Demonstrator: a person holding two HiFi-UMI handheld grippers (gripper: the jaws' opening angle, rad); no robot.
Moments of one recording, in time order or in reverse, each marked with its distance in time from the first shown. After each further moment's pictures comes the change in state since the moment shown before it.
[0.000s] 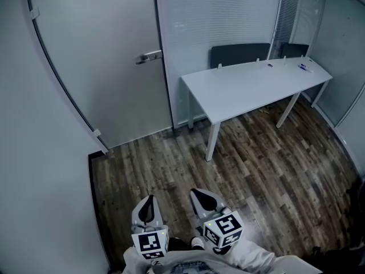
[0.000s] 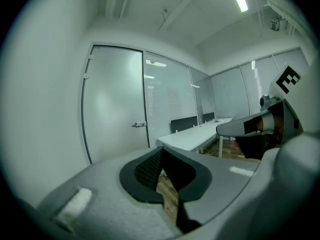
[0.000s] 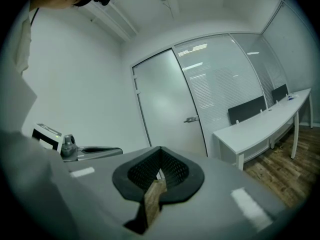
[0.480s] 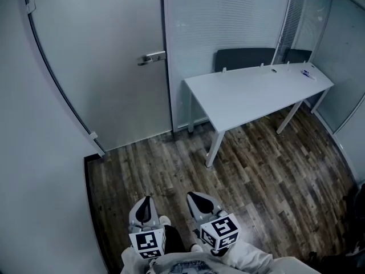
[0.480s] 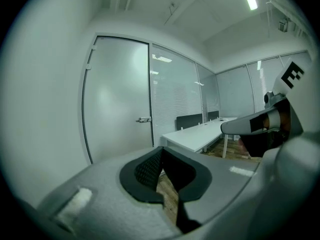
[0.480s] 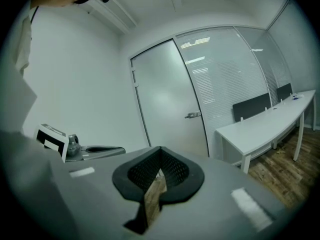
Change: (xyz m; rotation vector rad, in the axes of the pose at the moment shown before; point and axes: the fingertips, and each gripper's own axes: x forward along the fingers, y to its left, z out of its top) left arm 0.069 0.059 -0.020 -0.036 0.040 0.009; right arm 0.084 -0.006 -0.003 -0.010 0.055 -0.004
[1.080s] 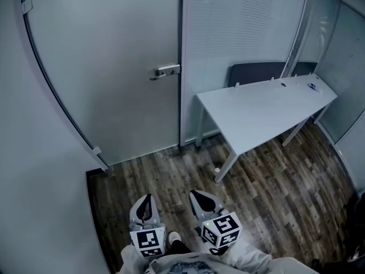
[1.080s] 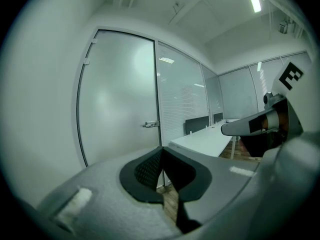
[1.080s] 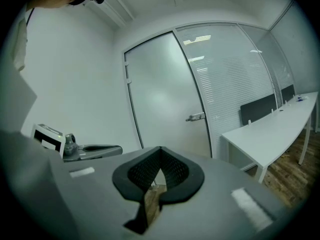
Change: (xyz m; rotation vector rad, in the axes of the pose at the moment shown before) left arm 0.125 0.122 0.038 0.010 -0.037 -0.022; right arm 0.167 -0.008 0.052 -0.001 -0.010 -0.050
